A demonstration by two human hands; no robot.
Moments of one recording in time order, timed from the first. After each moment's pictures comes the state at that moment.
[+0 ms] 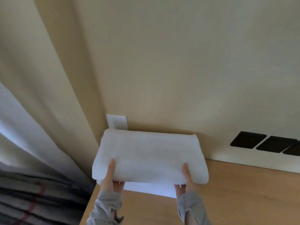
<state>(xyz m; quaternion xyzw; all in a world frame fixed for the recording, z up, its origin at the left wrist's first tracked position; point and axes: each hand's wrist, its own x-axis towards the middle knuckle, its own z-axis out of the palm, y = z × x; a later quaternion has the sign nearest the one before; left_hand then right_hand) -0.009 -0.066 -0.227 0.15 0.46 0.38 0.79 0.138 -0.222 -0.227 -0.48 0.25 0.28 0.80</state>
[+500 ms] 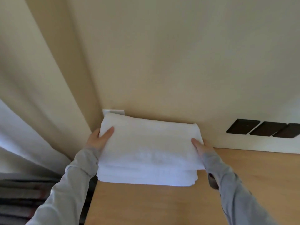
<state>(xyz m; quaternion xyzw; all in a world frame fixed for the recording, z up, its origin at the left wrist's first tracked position) 0.000 0.052 -0.165 0.62 0.49 0.16 0.59 0.217 -0.226 -0.184 -0.81 0.03 0.29 0.50</state>
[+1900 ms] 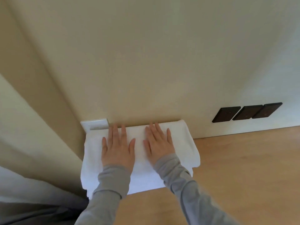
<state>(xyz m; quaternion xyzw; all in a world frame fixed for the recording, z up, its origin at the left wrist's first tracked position) 0.054 -0.025 -0.173 0.93 0.33 0.08 0.12 0.142 -0.133 -0.179 -0.92 -0.37 0.02 0.12</state>
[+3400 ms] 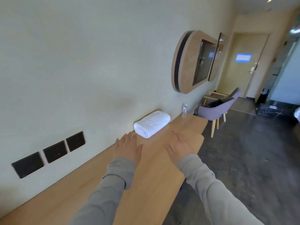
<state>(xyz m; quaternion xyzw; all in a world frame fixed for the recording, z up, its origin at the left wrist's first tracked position) 0.194 -0.651 -0.028 0.98 -0.15 0.08 0.13 0.134 -0.833 -0.015 -0.98 0.04 -0.16 0.13</state>
